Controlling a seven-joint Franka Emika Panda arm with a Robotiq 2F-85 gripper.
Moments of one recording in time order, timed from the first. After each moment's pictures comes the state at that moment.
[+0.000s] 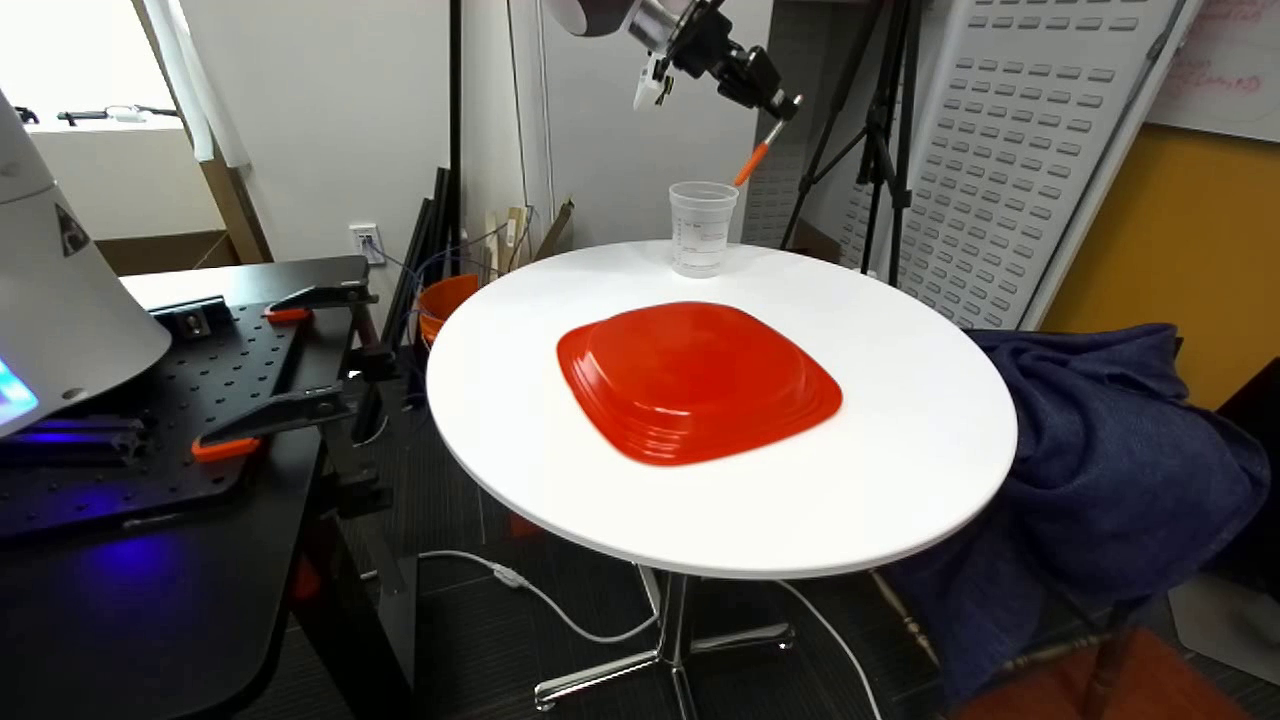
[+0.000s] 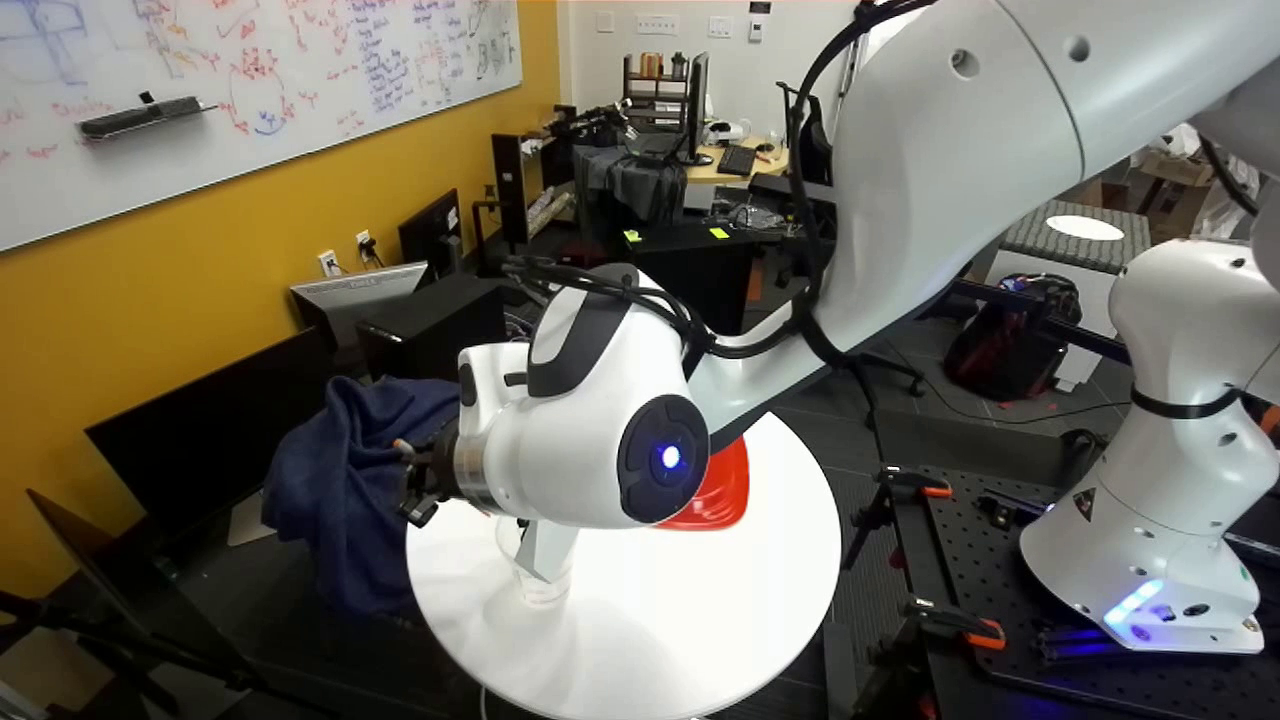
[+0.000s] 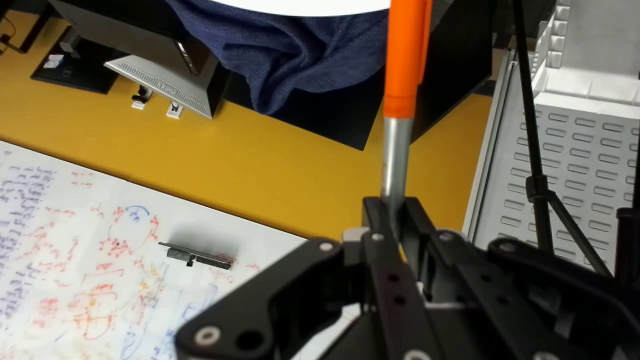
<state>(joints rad) 0.71 0.63 -0.51 -1.79 -1.49 2.76 1.76</state>
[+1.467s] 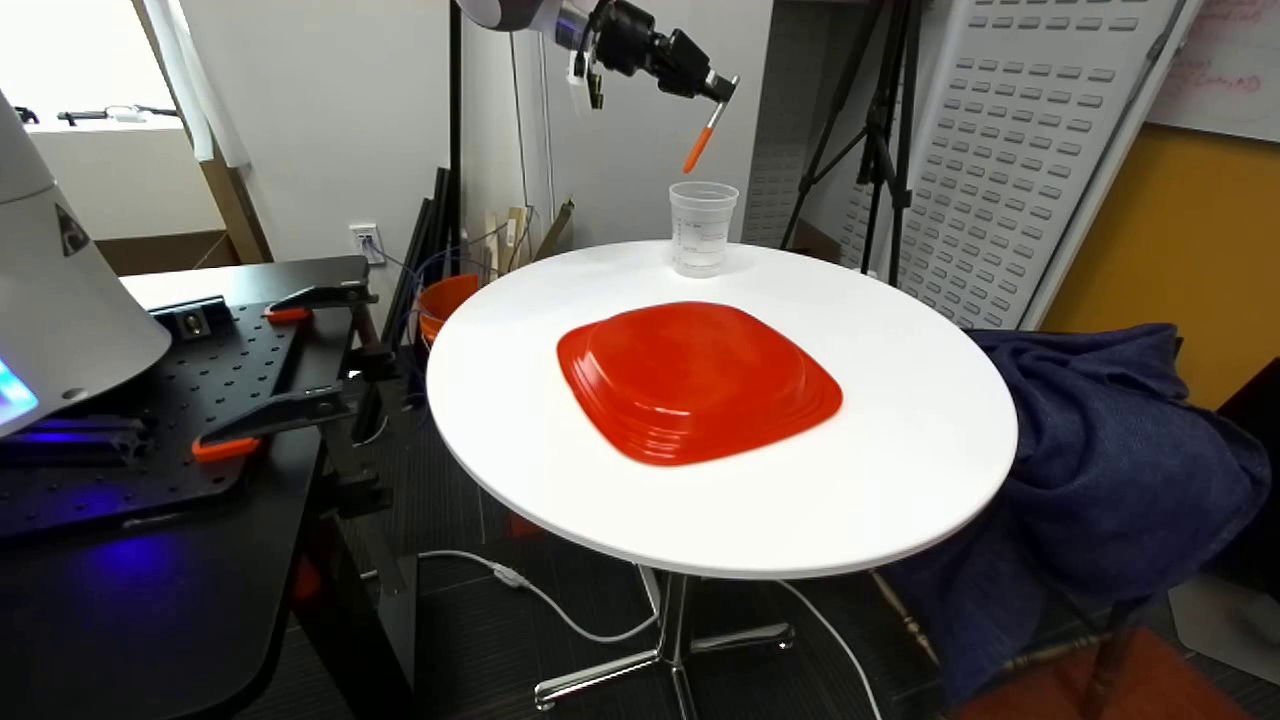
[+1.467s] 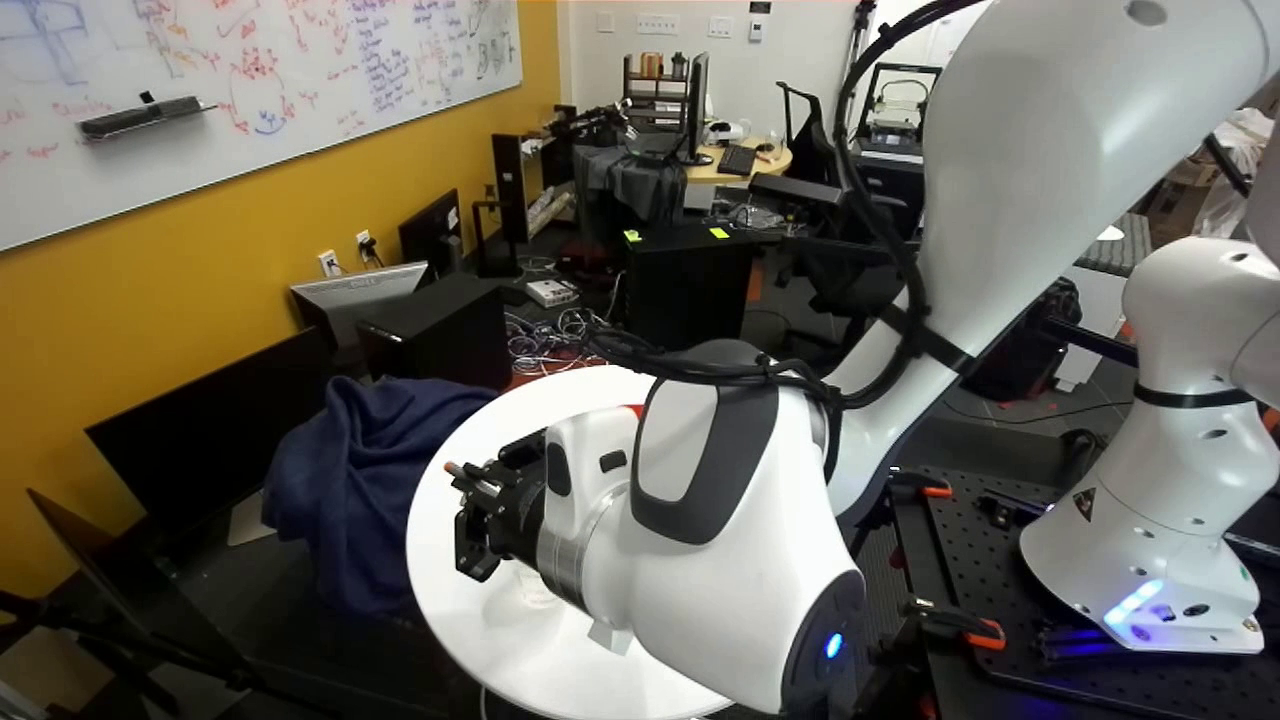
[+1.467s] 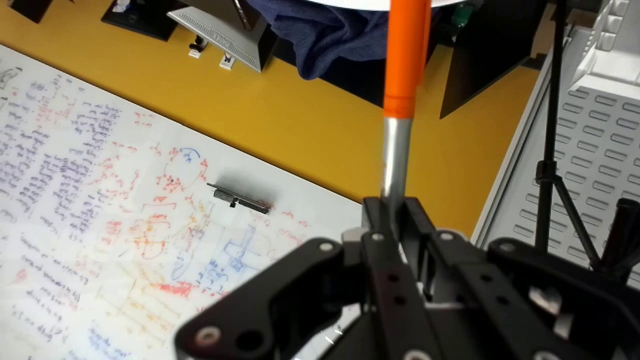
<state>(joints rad) 0.41 0.44 0.07 -2.02 -1.76 2.23 1.89</state>
